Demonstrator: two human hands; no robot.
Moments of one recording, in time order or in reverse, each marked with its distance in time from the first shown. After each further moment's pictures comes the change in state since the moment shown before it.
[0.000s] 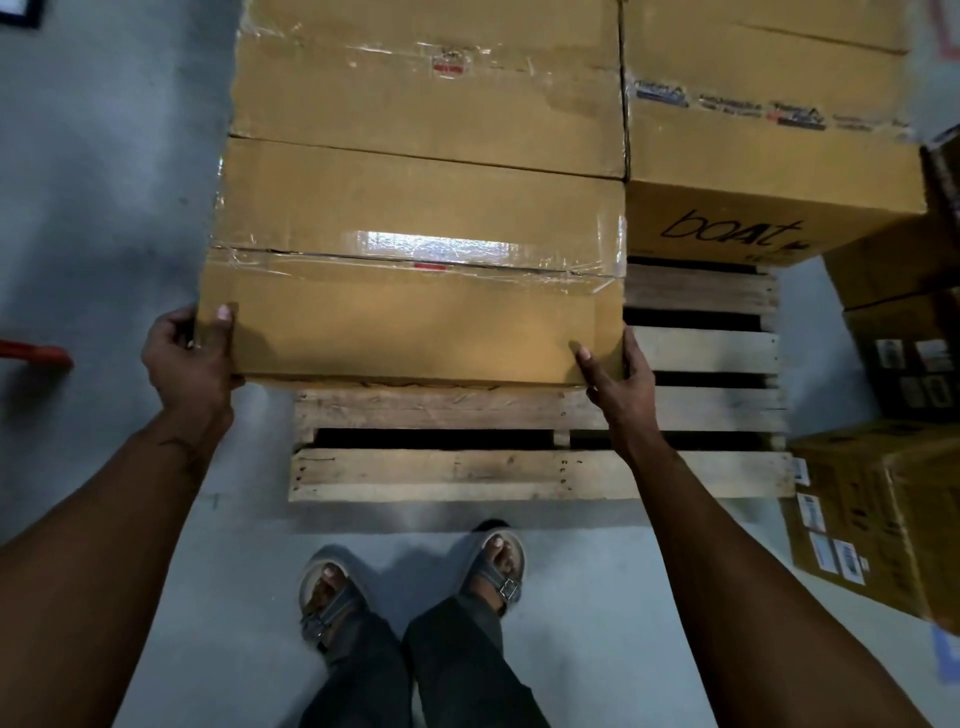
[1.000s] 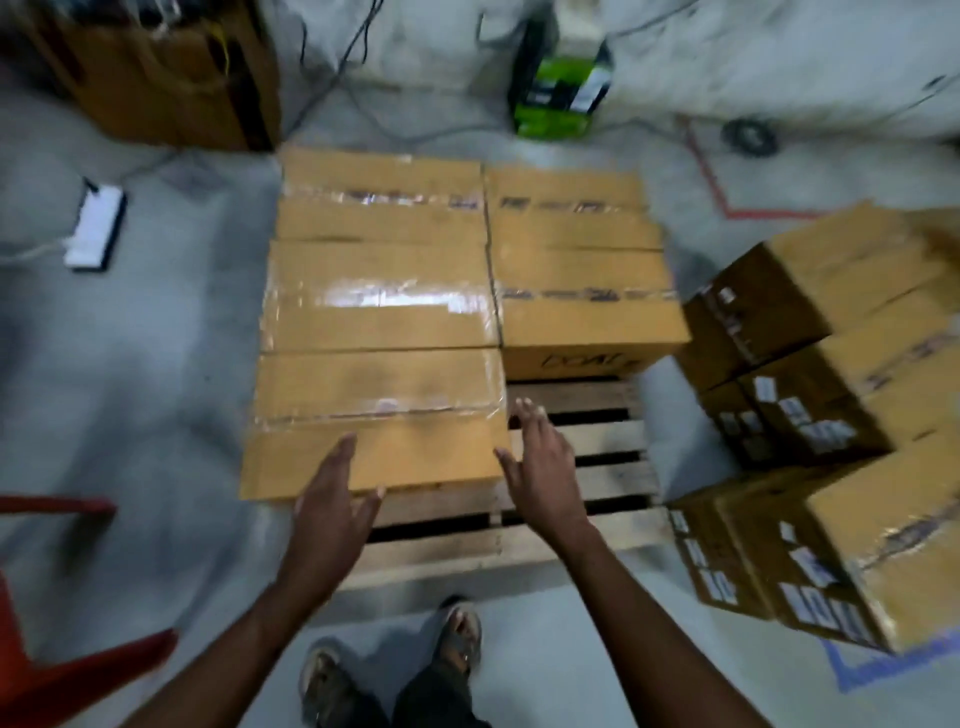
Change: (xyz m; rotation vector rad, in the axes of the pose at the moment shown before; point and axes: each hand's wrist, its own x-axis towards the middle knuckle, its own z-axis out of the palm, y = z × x) left_hand -0.231 0.226 -0.036 0.530 -0.594 0.559; right_hand -0.160 -0.259 -0.049 -0.928 0.032 -0.415
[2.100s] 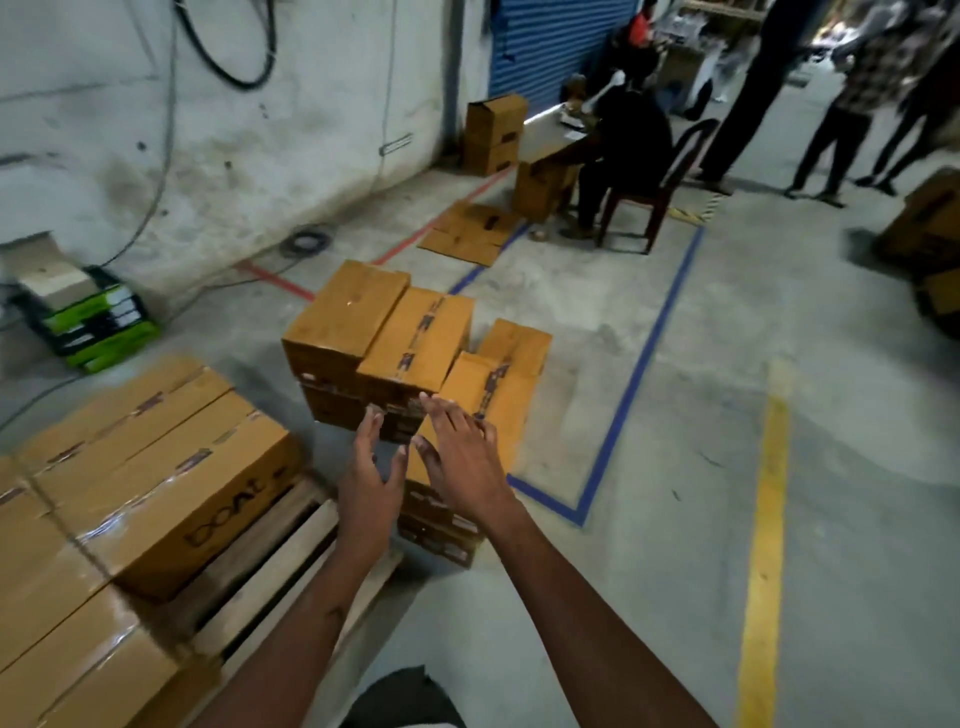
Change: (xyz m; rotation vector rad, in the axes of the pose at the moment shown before) left_hand -0.278 0.680 0.263 -0.292 -0.397 0.617; right_hand -0.364 0.330 -0.493 0.059 0.449 0.446
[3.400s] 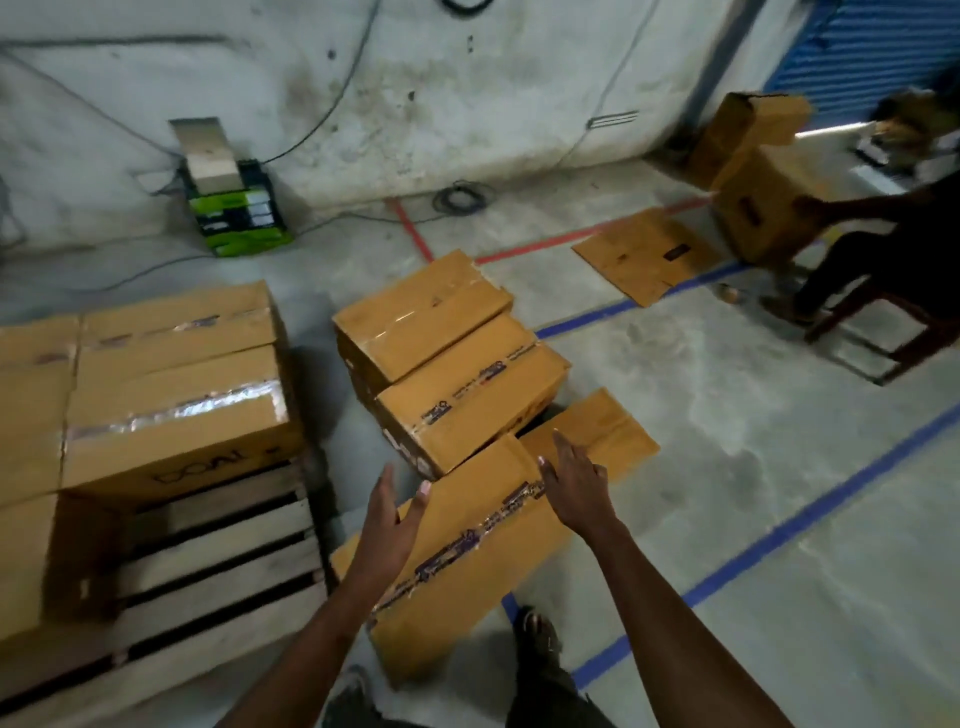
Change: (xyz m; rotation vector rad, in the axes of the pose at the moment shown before) left_hand 0.322 -0.038 0.264 -0.118 0.252 -0.620; right_hand 0.454 0.391 0.017 -0.110 -0.452 -0.044
